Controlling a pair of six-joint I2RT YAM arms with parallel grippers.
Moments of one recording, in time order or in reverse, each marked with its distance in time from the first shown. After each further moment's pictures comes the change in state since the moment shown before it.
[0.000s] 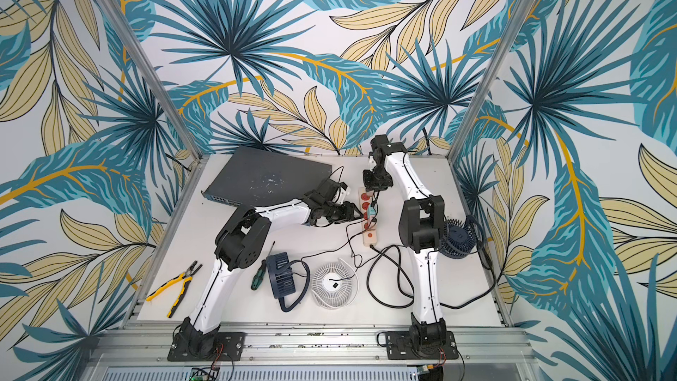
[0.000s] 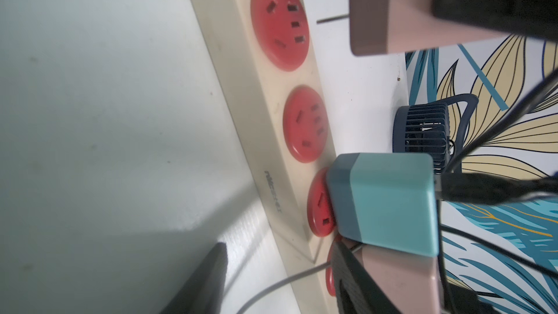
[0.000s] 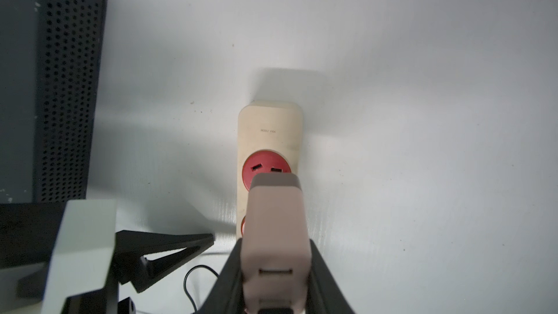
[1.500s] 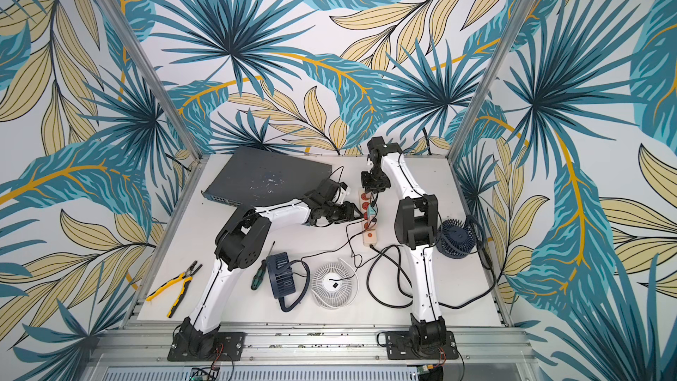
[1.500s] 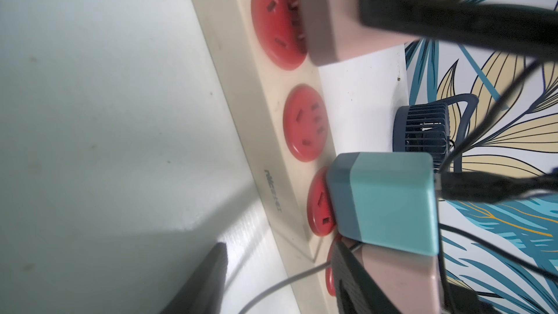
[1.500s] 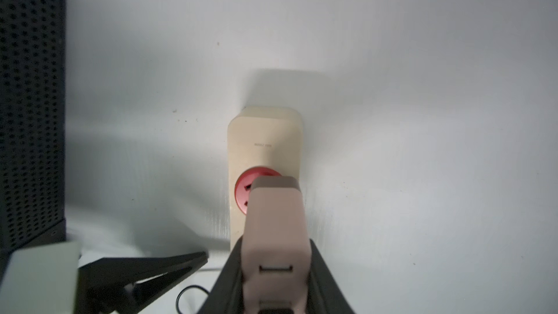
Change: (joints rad) left arm 0.000 0.000 0.000 0.000 -0.001 0.000; right arm 0.015 0.119 0.099 -0.046 0.029 0.023
